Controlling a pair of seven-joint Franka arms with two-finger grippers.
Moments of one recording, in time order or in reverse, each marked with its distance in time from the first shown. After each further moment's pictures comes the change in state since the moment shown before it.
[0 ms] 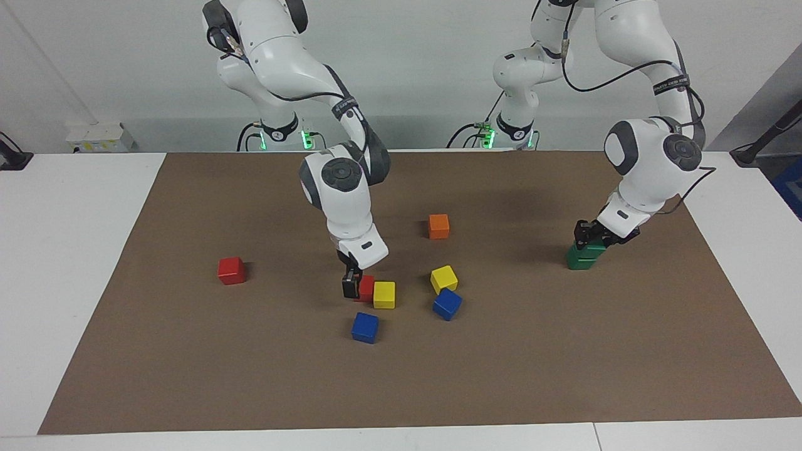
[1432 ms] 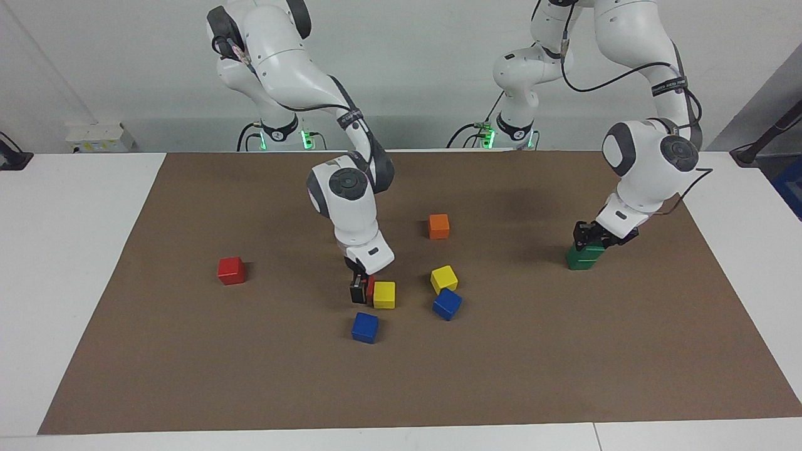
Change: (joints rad) left arm 0.000 -0.002 0.001 -0.025 0.000 0.045 0.000; right arm 0.017 0.042 -0.002 -0.026 0.000 0.087 0.000
